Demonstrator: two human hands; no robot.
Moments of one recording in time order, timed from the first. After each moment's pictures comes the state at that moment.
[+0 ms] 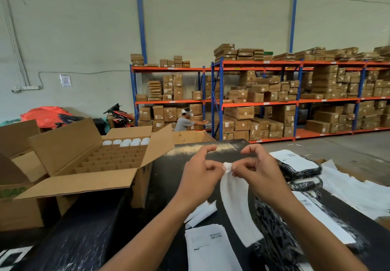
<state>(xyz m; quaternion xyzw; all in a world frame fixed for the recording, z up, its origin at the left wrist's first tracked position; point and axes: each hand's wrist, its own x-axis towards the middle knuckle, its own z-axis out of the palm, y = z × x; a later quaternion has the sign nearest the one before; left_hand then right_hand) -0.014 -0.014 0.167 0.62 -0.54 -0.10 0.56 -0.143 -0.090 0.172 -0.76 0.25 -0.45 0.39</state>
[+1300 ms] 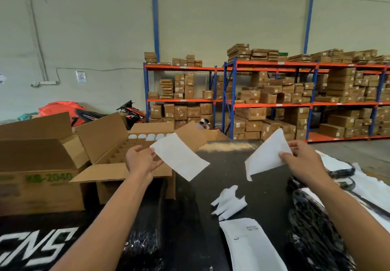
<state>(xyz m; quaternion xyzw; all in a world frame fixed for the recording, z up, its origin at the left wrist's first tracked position) 0.182 0.064 0.168 0.55 -0.08 -0.18 0.81 -0.110 -0.105 0.177 -0.73 0.46 -0.43 0.27</state>
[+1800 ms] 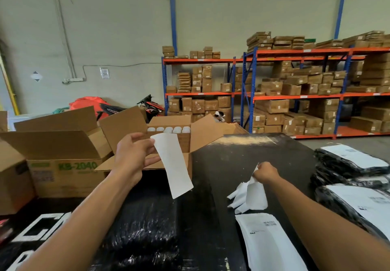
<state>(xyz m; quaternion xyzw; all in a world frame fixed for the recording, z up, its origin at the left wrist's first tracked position) 0.176 0.129 0.180 0.59 -0.21 -0.12 0.77 0.006 -0.161 0.089 -0.78 0.51 -0.19 0.31</state>
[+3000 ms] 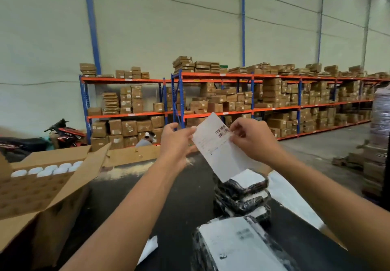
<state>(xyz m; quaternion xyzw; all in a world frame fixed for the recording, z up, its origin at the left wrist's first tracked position) -0.049 -0.201 0.234 0.49 -0.36 -0.31 0.73 -0.218 -0.252 0.243 -0.82 0.39 -0.41 0.04</state>
